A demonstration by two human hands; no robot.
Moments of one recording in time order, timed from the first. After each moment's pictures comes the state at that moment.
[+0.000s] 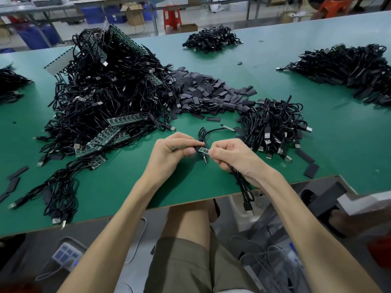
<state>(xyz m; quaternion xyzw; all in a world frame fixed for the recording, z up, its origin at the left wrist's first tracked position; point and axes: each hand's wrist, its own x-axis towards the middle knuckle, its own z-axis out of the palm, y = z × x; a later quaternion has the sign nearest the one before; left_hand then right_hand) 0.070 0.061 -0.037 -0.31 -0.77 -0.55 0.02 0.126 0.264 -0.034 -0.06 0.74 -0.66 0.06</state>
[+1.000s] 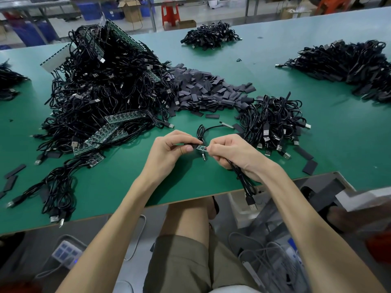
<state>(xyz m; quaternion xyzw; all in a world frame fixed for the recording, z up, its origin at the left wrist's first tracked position) 0.073 0.060 -0.034 -0.31 -0.79 -0.53 0.01 0.123 0.267 -0.030 -0.05 0.75 -0.65 0.09</state>
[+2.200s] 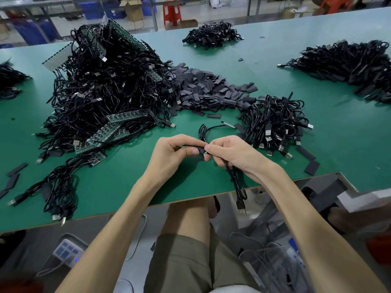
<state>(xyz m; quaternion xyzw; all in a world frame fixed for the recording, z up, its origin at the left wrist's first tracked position) 0.076 0.062 -0.035 -0.31 -0.77 -0.56 -0.01 0.126 0.259 -0.021 -0.03 0.80 -0.59 0.09</state>
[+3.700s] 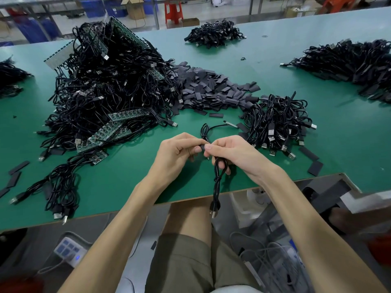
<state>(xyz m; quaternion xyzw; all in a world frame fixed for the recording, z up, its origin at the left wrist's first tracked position) 0.079 0.064 -0.040 -0.34 -0.78 -0.52 0.03 0.130 0.259 -0.025 -0.02 0.76 -0.64 0.09</state>
